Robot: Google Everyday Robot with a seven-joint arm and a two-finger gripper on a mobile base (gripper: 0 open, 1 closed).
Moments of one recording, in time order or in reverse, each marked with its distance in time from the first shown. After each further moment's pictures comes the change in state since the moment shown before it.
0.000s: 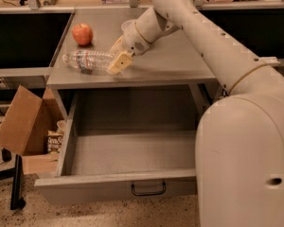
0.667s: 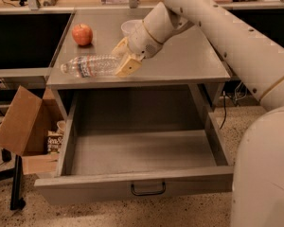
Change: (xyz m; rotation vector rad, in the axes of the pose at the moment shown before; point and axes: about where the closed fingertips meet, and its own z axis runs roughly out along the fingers) arm -0.011 0.065 -0.035 -0.070 0.018 -0.162
